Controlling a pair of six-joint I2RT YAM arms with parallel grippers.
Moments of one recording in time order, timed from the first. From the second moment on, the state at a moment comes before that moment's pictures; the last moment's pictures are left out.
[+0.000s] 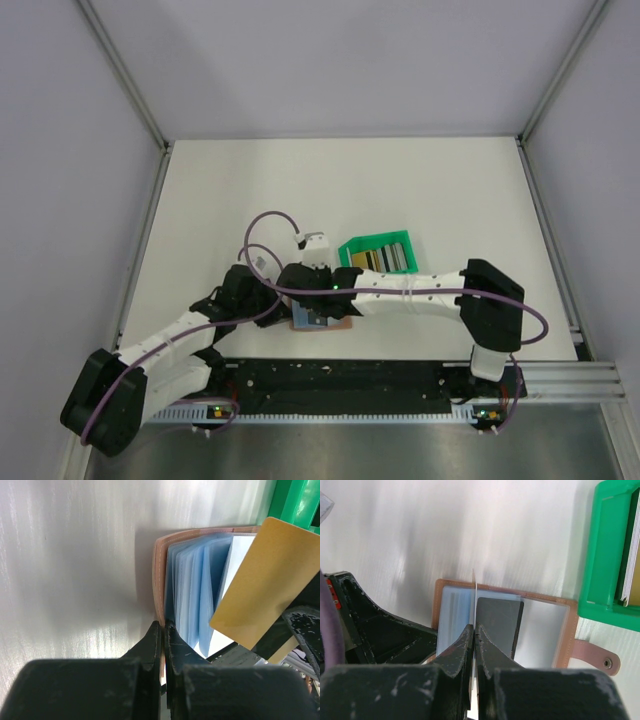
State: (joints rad) left arm -0.48 0.97 0.26 -0.12 0.33 -0.89; right arm 1.27 1.78 1.29 -0.50 0.58 0.91
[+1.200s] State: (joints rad) left arm -0.48 0.98 0.26 -0.12 0.32 -0.89; right arm 1.28 1.75 1.31 -0.56 0.59 0.84
